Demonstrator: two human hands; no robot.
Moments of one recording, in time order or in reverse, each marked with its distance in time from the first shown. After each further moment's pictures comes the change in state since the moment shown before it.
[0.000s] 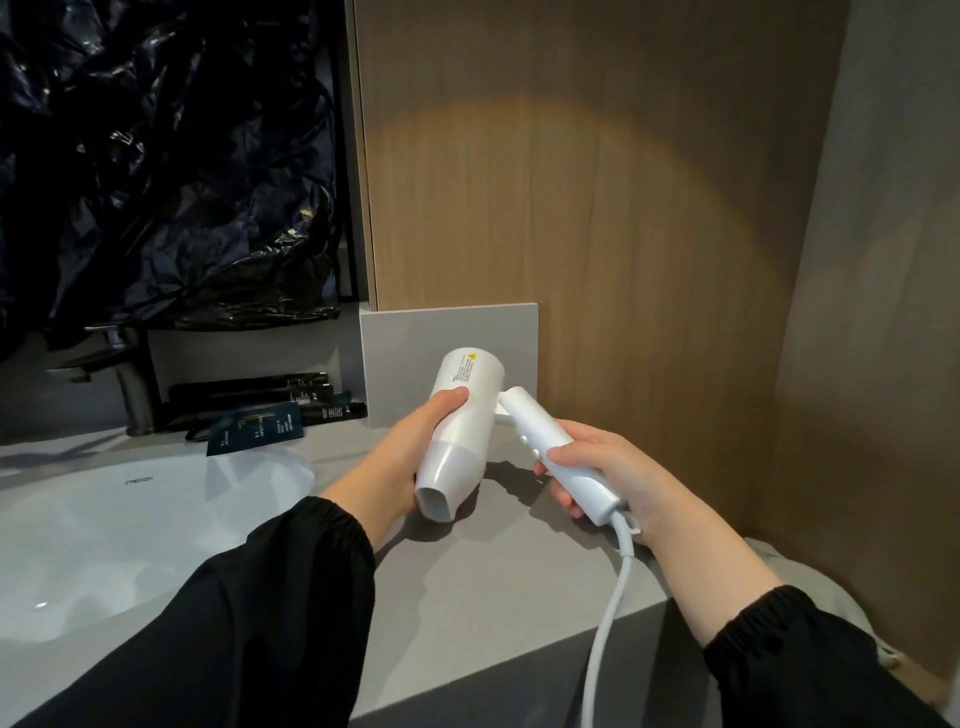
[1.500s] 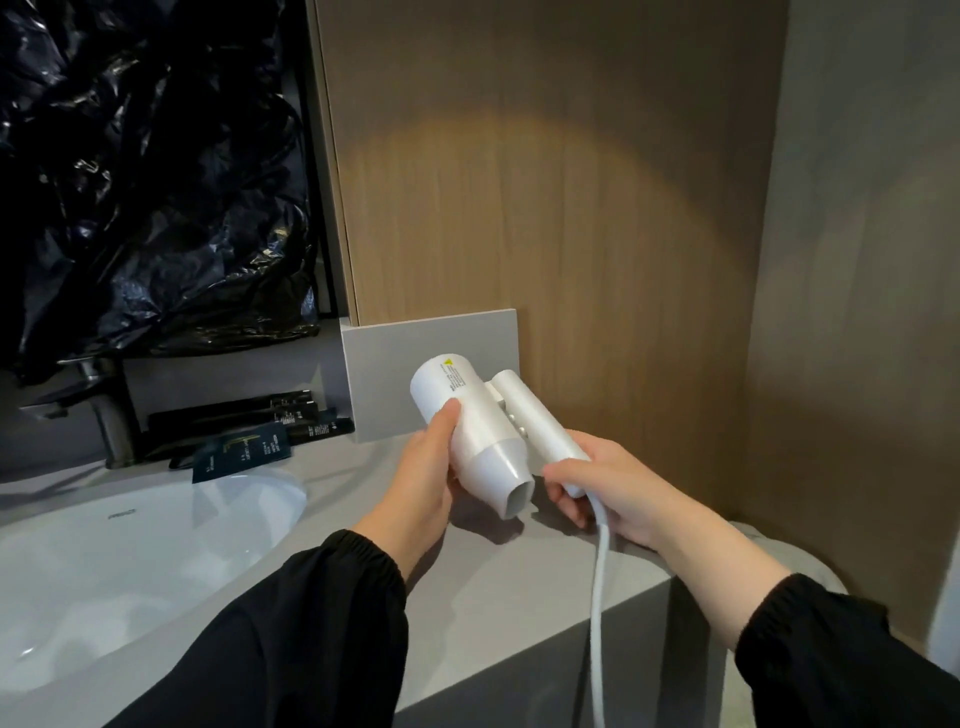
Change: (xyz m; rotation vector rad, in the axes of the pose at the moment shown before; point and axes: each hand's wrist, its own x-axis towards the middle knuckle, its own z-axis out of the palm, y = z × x) left_hand -0.015 -0.017 0.031 -0.149 0.045 0.163; right_hand -0.007 0.014 -0.001 -0.045 0.064 -0.066
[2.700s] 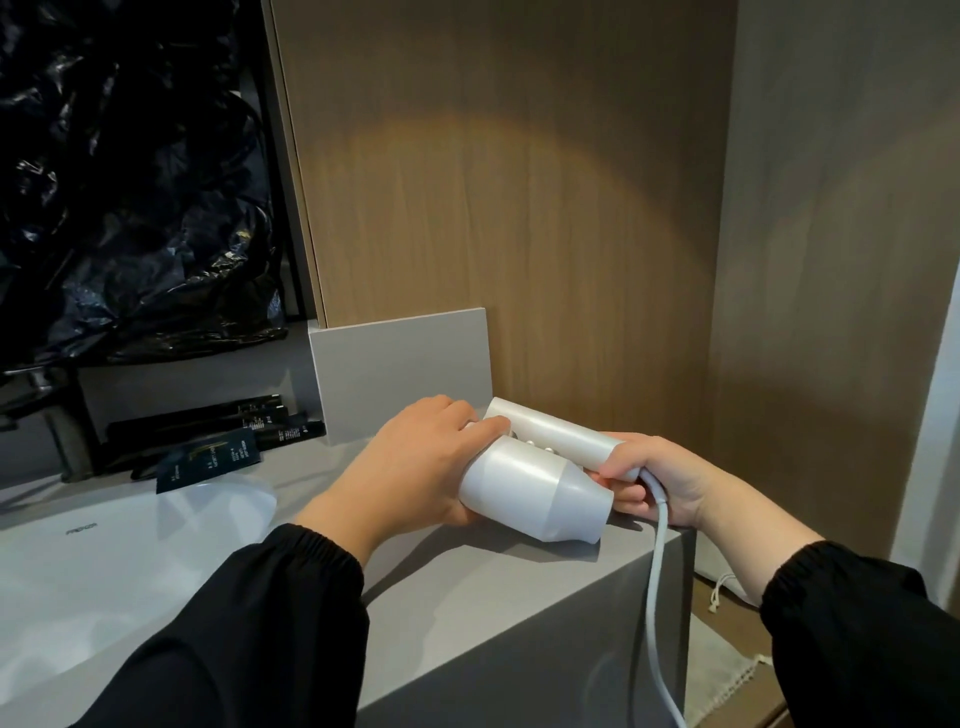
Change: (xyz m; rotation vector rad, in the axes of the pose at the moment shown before) left_hand -0.009 0.023 -0.005 1.915 -0.377 1.197; right_hand -0.026 0.001 -0.064 0.353 -0.107 0.200
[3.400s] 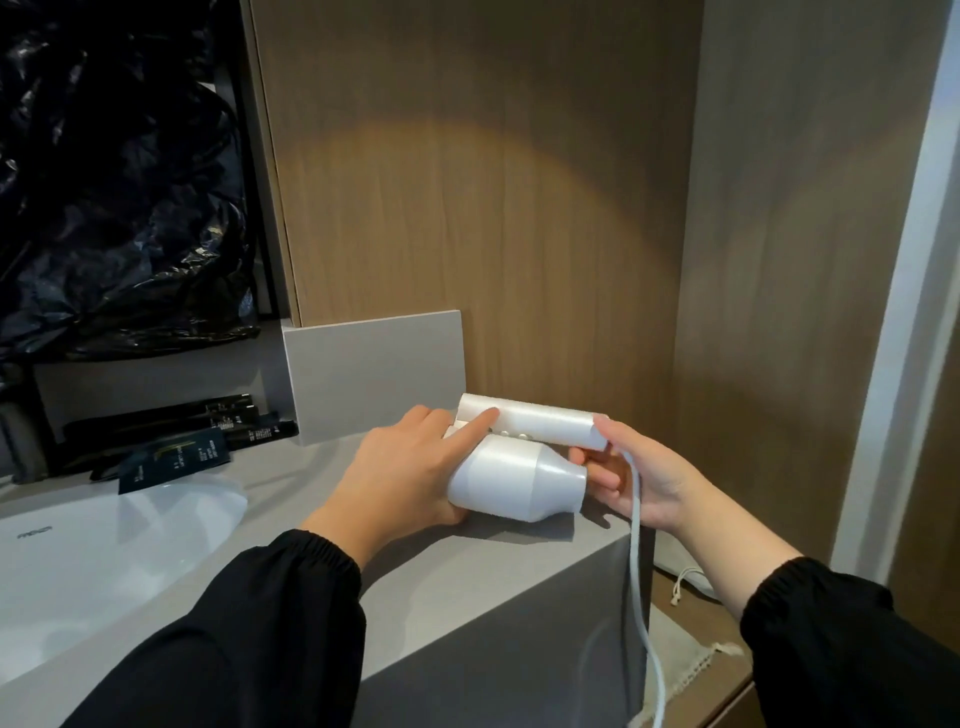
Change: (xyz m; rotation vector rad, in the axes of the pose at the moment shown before) left_hand 0.000 0.015 0.015 0.068 0.130 -0.117; right_hand -0.021 0.004 0.007 0.304 0.201 -0.120
